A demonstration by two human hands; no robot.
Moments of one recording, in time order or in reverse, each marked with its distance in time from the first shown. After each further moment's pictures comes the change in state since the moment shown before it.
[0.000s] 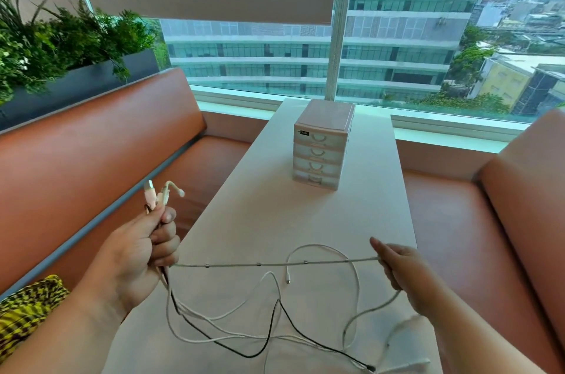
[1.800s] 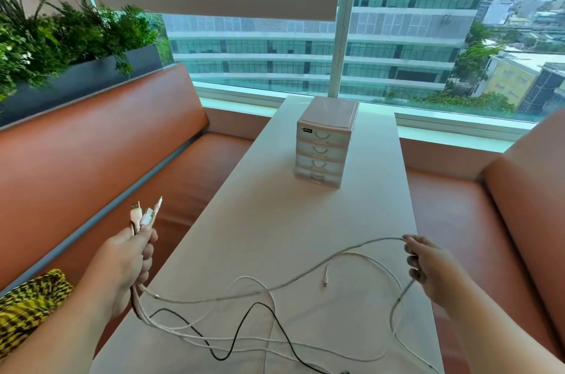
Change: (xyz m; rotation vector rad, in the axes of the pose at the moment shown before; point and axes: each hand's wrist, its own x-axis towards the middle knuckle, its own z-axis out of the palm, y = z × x) left_hand 0.019 -0.026 -0.048 0.455 0.346 0.008; right_hand 0.030 0.015 -0.025 0.337 0.236 0.166
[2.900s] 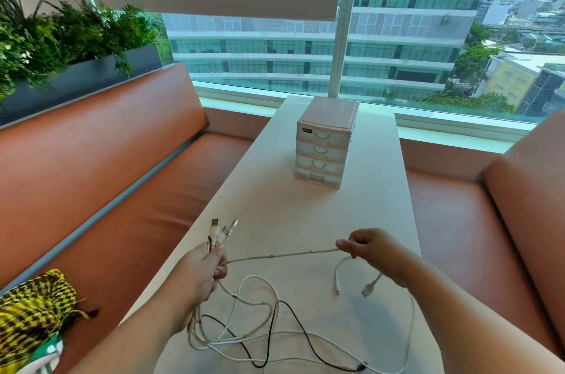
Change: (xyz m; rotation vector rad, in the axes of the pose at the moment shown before) left_hand -0.047 -0.005 0.075 0.078 -0.340 -0.073; right_hand -0.034 -0.034 0.065 -0.764 -0.425 -0.322
